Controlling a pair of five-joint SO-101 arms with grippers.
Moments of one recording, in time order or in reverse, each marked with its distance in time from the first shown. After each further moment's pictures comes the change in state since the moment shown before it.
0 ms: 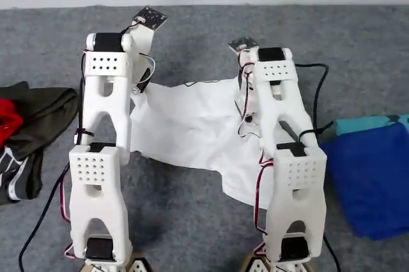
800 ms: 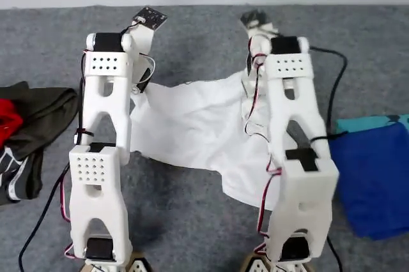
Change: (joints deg) left arm 0.0 0.0 0.0 0.0 0.0; right arm 1.6 -15.7 0.0 -0.2 -0.2
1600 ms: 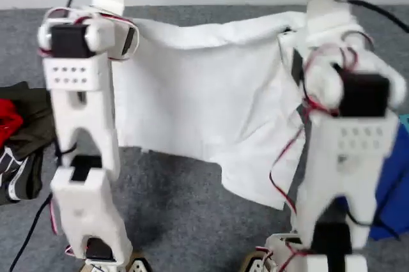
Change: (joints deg) left arm 0.0 -24.1 -9.1 0.2 6.9; right arm 3.7 -39.8 0.0 -1.1 -0.2
